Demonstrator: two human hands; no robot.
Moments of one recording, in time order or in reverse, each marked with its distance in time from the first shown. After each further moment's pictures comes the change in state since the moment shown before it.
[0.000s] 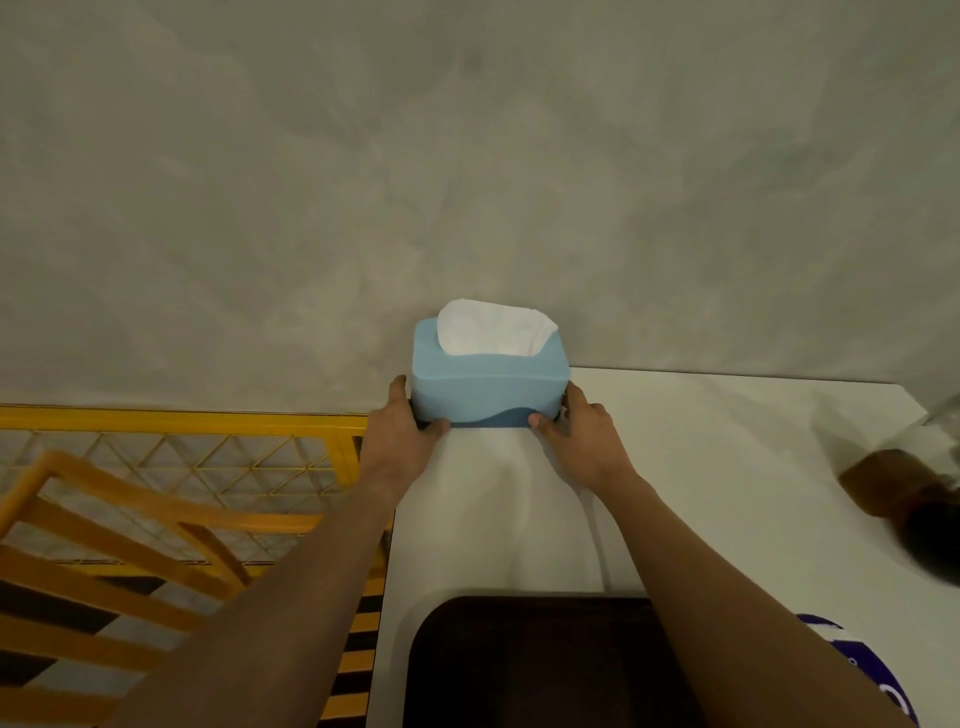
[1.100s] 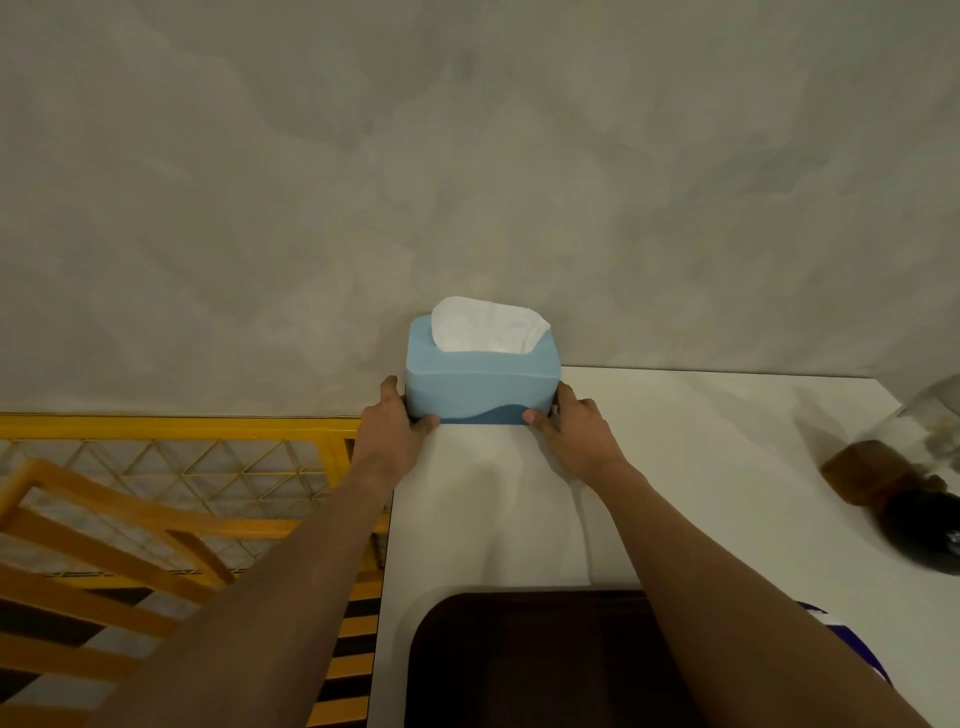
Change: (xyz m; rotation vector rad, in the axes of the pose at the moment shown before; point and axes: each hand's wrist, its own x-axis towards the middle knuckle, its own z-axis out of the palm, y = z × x) left_hand 0.010 -0.004 -0.001 0.045 -0.060 -0.014; right_hand 0.003 -0.005 -0.004 -0.113 -0.058 0.063
